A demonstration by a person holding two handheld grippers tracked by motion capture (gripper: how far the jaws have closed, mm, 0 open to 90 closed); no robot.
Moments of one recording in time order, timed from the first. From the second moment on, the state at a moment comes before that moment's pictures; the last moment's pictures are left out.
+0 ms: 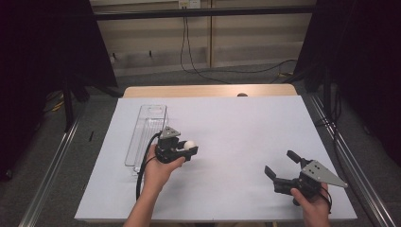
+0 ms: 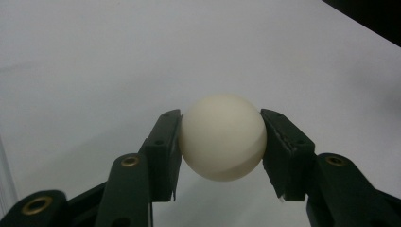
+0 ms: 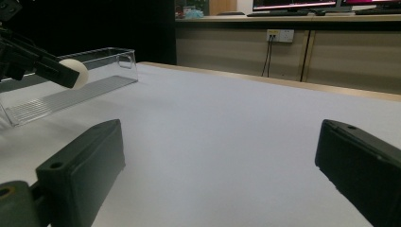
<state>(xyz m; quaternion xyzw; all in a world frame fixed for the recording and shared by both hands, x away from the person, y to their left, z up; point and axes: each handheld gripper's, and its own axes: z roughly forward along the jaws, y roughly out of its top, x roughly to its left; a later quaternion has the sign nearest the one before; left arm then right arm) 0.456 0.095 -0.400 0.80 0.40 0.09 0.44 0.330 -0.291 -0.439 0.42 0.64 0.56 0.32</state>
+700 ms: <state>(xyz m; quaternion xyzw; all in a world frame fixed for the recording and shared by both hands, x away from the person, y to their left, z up) 0.451 0.114 -0.402 0.79 0.40 0.10 0.46 0.330 -0.290 -0.439 0.42 0.64 0.56 0.32</state>
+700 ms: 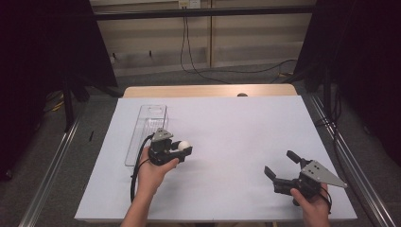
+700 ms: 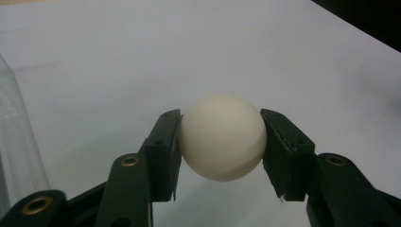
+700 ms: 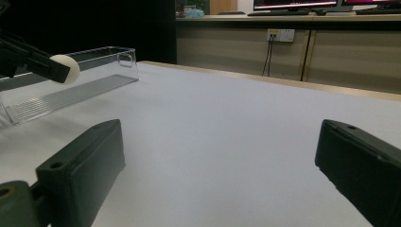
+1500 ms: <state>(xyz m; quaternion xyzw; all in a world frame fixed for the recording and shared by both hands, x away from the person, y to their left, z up) 0.450 0.128 -0.398 0.78 0.41 0.11 0.46 0.330 -0.289 -0.440 0.42 0.64 0.56 0.31</state>
